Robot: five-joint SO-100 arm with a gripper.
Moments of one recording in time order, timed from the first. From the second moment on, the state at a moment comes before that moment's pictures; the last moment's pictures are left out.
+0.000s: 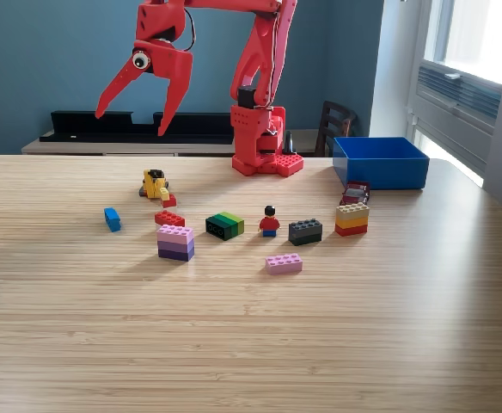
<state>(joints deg) 51.2 114.7 104.8 78.3 29.1</state>
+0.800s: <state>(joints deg) 57.7 114.7 119.9 70.9 30.8</state>
